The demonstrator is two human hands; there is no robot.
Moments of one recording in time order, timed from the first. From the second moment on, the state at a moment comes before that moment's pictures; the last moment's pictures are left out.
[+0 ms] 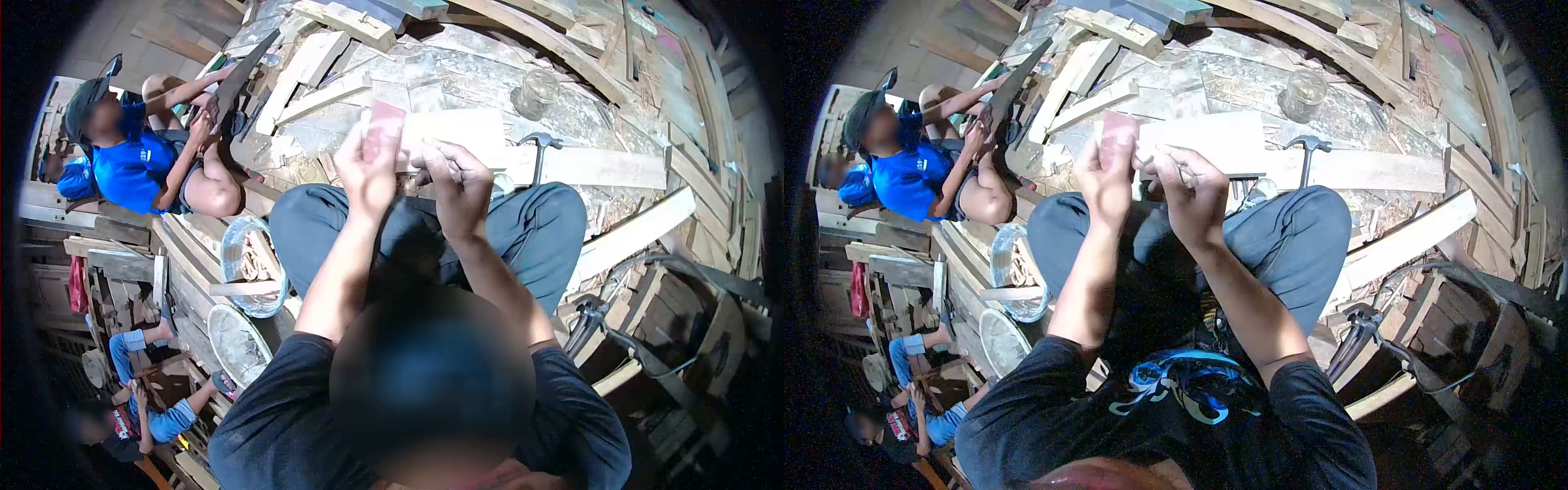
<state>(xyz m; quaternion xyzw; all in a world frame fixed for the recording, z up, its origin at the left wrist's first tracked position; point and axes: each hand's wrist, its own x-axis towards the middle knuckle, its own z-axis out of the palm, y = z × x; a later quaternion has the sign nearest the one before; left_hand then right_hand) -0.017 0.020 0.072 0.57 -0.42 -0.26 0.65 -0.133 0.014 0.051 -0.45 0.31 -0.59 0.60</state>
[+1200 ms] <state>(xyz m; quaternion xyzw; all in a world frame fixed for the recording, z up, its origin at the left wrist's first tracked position) -0.016 0.022 0.065 0.56 -0.39 -0.35 0.64 -0.125 0.012 0.043 -0.44 0.35 -0.52 0.64</state>
